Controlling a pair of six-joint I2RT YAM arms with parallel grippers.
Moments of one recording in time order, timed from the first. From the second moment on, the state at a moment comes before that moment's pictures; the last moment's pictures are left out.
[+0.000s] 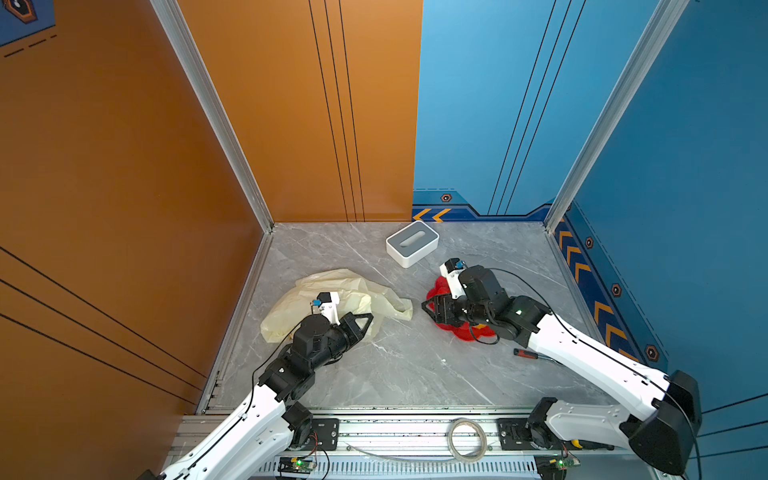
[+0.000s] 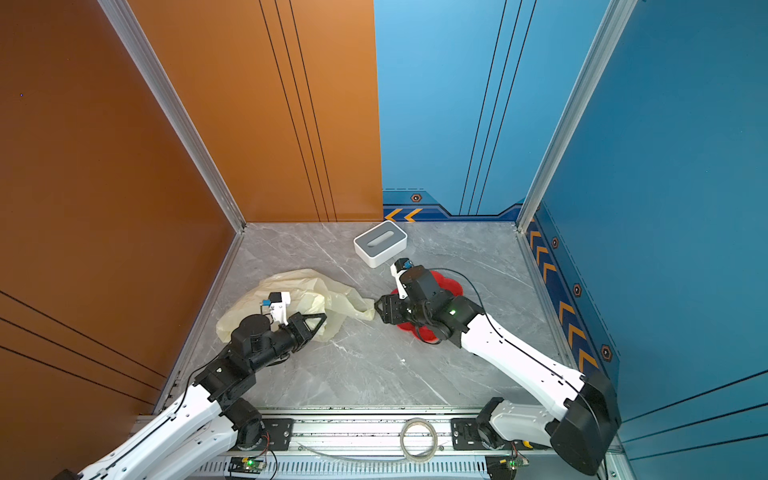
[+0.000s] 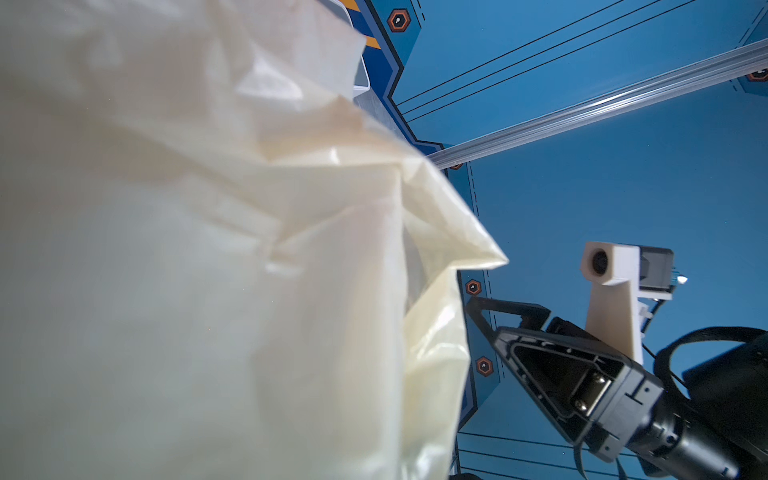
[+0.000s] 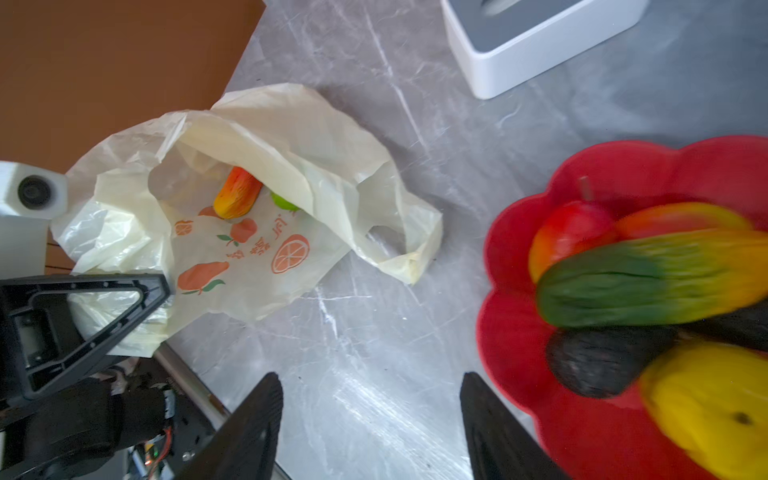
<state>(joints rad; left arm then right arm) -0.55 0.65 0.42 -0.08 0.16 -1.14 0.74 1.20 1.06 -0.57 -0.03 0.47</state>
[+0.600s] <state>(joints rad) -0.55 0.63 0.44 -0.14 0.16 -1.12 0.41 0.93 1.18 -0.74 0.00 0.44</state>
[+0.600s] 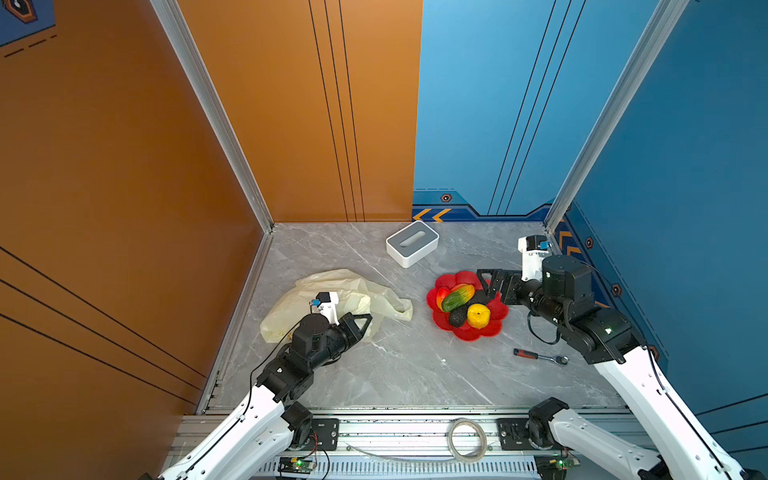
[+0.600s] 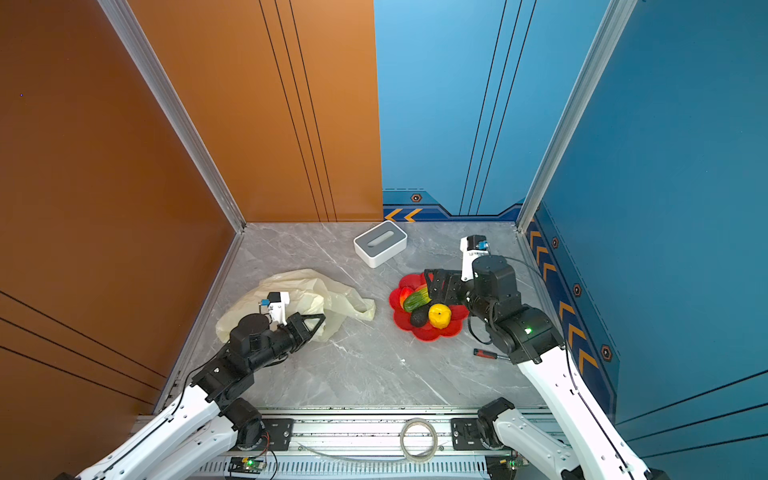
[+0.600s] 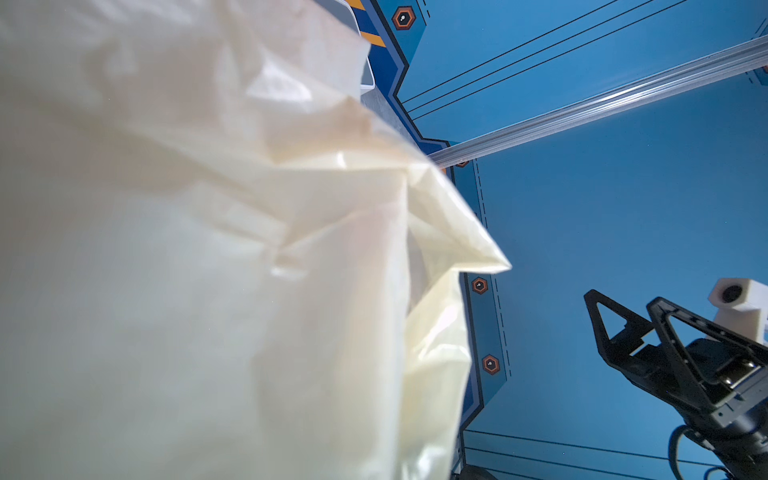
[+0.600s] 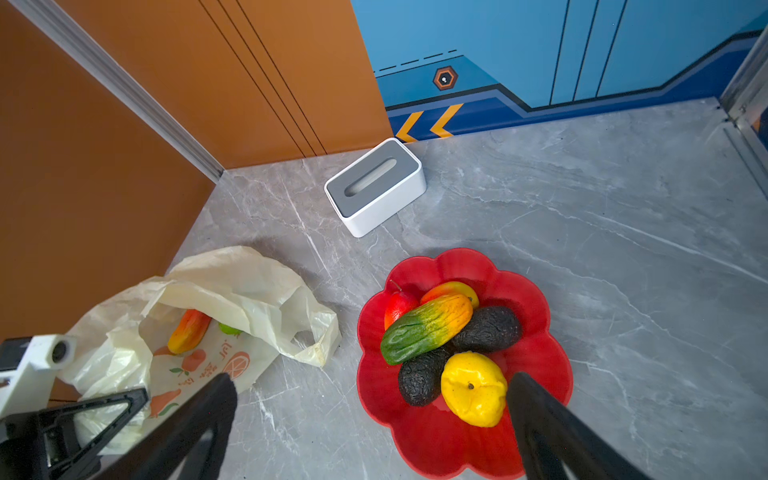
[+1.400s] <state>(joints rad) -0.55 0.62 0.45 -0.22 0.15 -1.12 0.33 1.29 1.34 -0.96 -0.13 0.86</state>
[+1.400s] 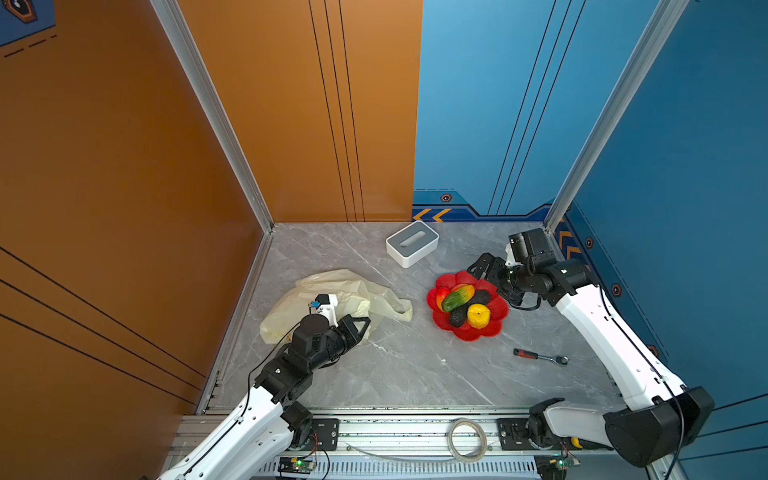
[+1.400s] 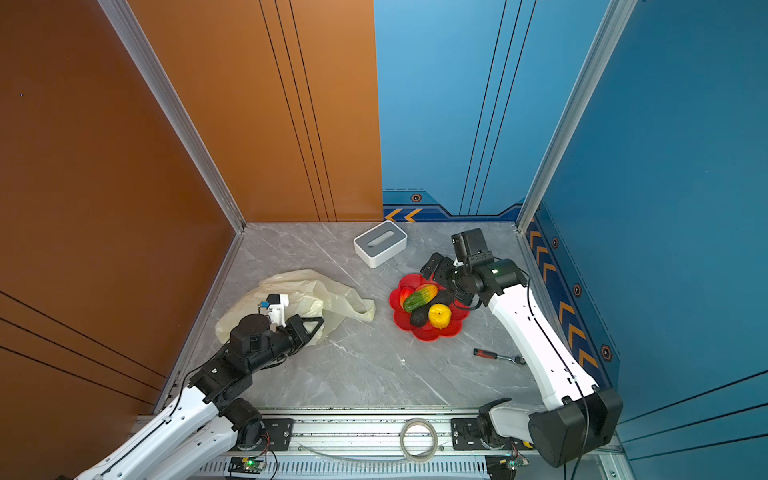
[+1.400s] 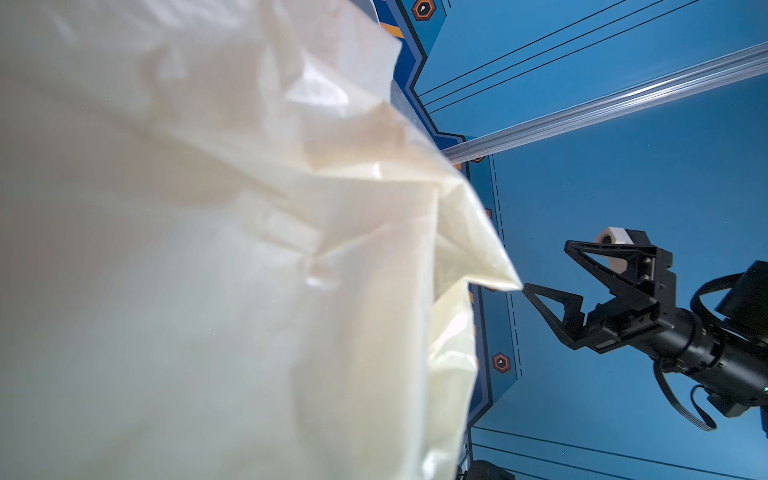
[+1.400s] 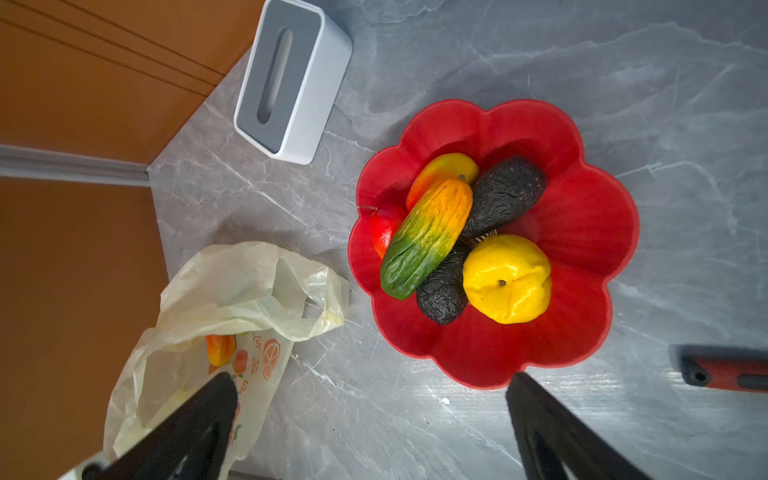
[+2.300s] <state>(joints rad) -0.55 0.62 0.47 -0.30 0.12 -1.12 0.44 1.73 1.47 -1.00 0.07 1.33</state>
